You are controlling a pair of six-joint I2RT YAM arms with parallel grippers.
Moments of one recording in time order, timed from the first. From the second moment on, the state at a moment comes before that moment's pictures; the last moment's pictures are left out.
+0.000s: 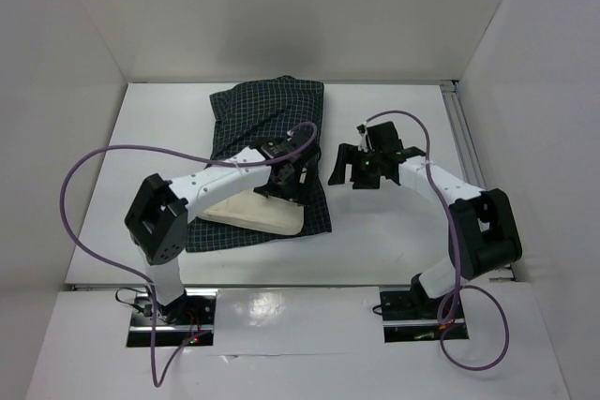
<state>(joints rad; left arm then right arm) -0.79 1.79 1.49 -0.95 -0.21 -0.54 0.31 1.52 0.96 -0.37 -0.33 0.43</state>
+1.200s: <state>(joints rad) -0.59 1.90 1.70 -0.91 -0.01 -0.62 0.58 1.59 1.14 -0.29 -0.40 0.41</state>
